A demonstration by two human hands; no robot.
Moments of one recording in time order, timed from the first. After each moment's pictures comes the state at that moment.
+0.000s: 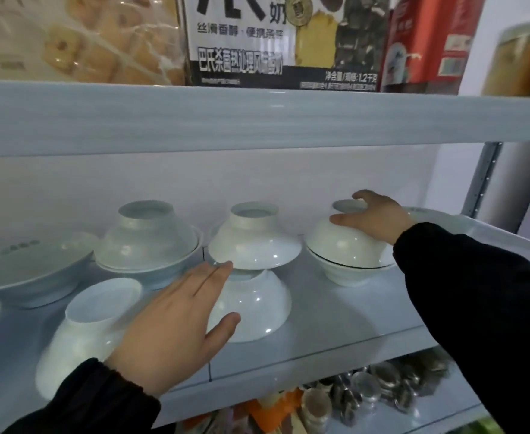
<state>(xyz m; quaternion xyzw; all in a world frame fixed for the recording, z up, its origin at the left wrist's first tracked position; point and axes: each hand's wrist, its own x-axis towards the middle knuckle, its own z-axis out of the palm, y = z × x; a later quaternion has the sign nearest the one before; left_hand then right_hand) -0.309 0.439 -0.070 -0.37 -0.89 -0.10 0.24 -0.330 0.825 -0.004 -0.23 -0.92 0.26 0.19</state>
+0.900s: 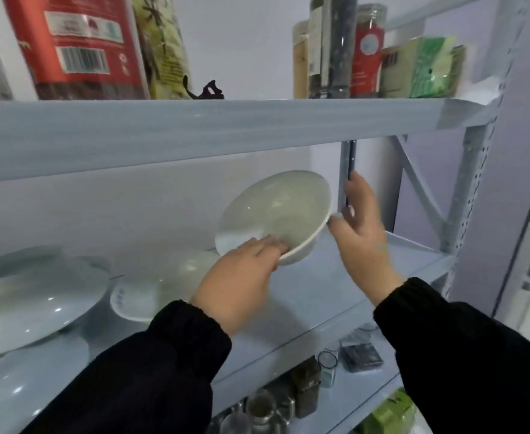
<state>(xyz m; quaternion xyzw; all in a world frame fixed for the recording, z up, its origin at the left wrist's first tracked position) -0.271 0.841 -0.039 -0.55 -0.78 -0.16 0.25 -0.183 1.035 -0.038 -0.02 -0.71 0.50 0.50</state>
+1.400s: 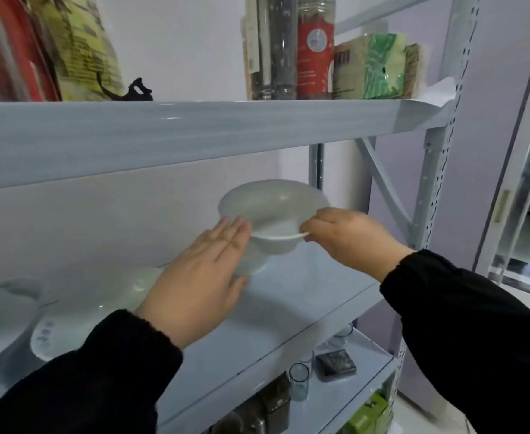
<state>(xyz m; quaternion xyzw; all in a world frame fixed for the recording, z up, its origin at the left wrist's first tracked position) -0.290 0.877 -0.029 -0.57 -0.76 -0.07 0.29 -0.173 1.151 -0.030 0.06 -0.90 -0.14 0.40</state>
